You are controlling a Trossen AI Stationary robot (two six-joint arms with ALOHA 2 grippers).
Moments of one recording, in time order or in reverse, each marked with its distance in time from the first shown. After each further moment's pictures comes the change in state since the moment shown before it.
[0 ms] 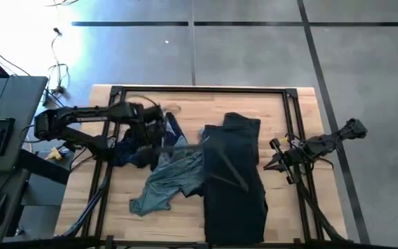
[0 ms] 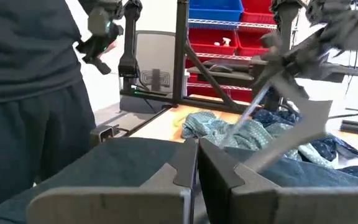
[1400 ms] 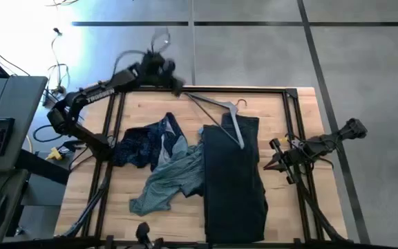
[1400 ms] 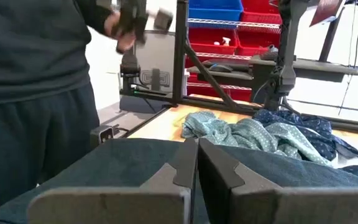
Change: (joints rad) left arm 0.331 0.235 0.509 0.541 -0.739 0.042; right arm 0.000 0.000 0.001 0.000 0.001 0.001
